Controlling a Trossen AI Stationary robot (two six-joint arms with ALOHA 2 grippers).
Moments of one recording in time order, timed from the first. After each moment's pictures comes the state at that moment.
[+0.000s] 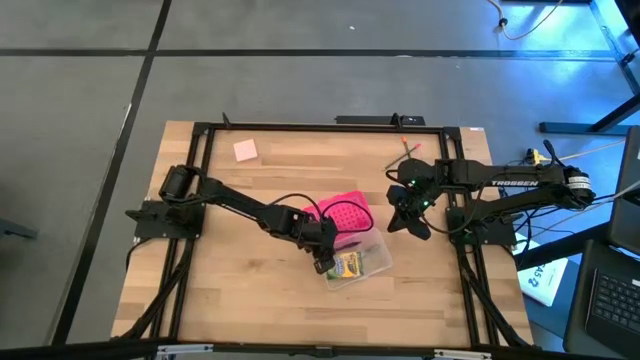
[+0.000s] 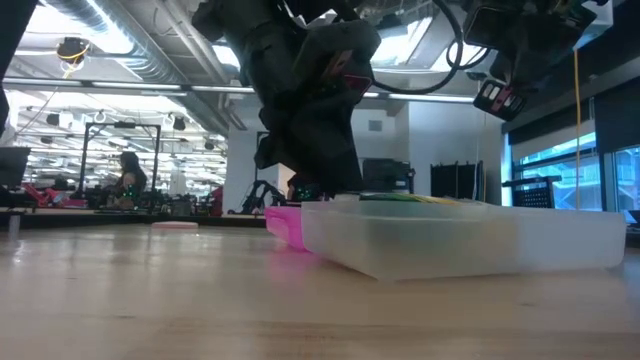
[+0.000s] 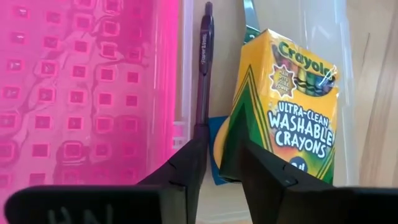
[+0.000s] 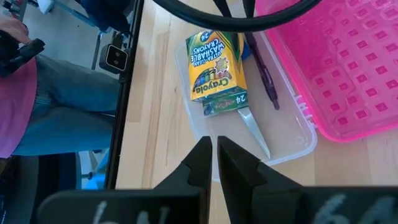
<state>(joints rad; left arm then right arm) -0.19 1.93 1.29 -0.34 -0.06 -0.67 -0.13 1.08 0.80 -0.65 -0.59 0.15</state>
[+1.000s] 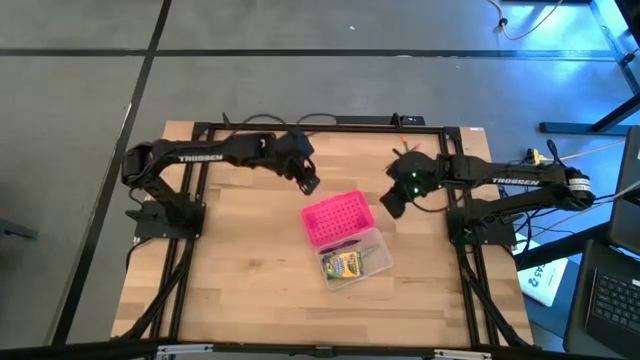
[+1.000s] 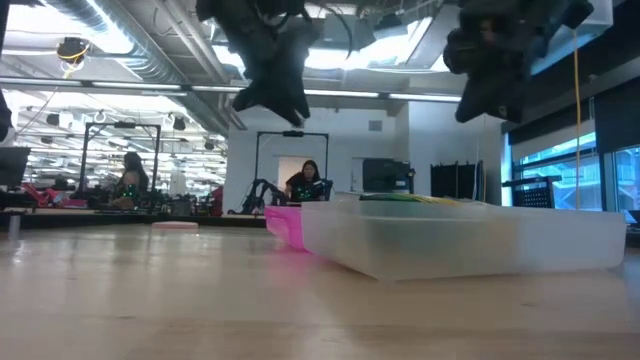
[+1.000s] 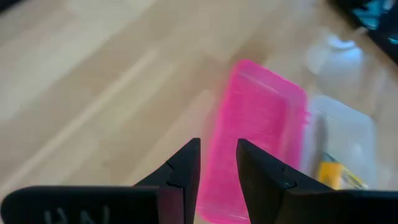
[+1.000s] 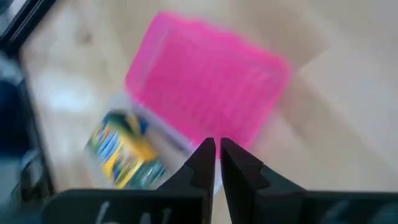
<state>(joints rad) 0.27 1.57 1.29 -0.62 0.01 -0.53 -0.18 1.08 0.83 -0.63 -0.14 0.60</state>
